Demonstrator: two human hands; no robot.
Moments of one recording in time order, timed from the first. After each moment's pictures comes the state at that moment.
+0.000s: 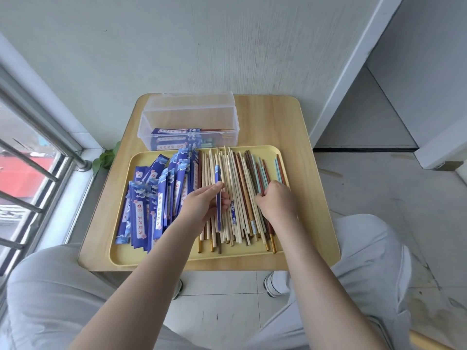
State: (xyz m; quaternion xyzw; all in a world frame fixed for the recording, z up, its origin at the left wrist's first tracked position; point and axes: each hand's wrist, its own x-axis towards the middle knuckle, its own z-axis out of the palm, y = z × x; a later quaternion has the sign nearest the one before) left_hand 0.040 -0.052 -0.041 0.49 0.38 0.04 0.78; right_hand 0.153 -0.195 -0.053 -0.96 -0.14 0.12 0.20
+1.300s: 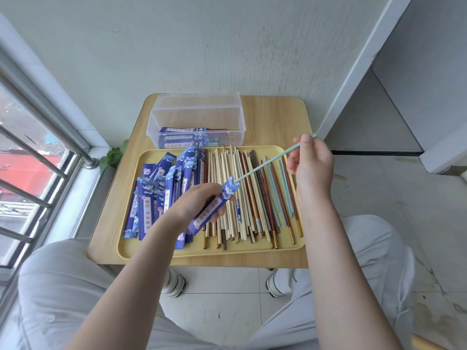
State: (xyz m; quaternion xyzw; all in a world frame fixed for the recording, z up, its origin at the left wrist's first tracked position) left_hand 0.015 -0.030 -0.006 0.69 0.22 -0.10 0.68; right_hand 0.158 -0.205 0.040 -0.67 -0.05 0.05 0.74
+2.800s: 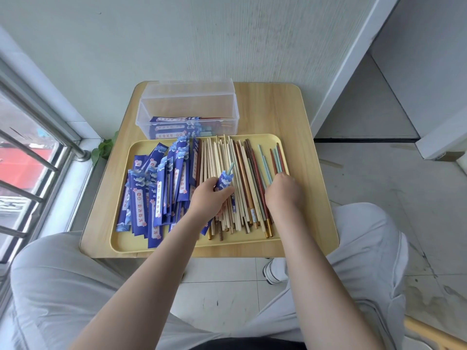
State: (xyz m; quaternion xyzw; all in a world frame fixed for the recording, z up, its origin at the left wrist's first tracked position) left_hand 0.044 -0.063 -0.065 0.75 0.34 0.01 0.57; right_hand 0.148 -0.199 -0.039 -0.98 -0.07 0.14 0.10
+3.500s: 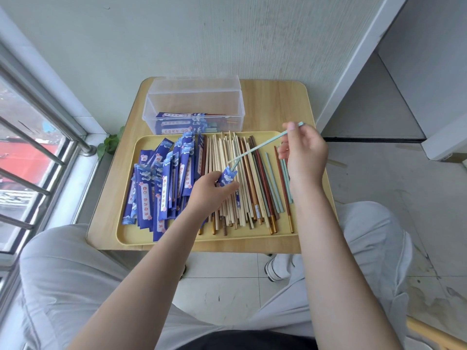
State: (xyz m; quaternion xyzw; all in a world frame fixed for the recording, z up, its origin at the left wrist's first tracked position) left_hand 0.037 -0.057 -0.055 0.78 0.33 0.02 0.53; right_hand 0.156 -0.200 0.025 -0.72 -0.08 0.02 0.69
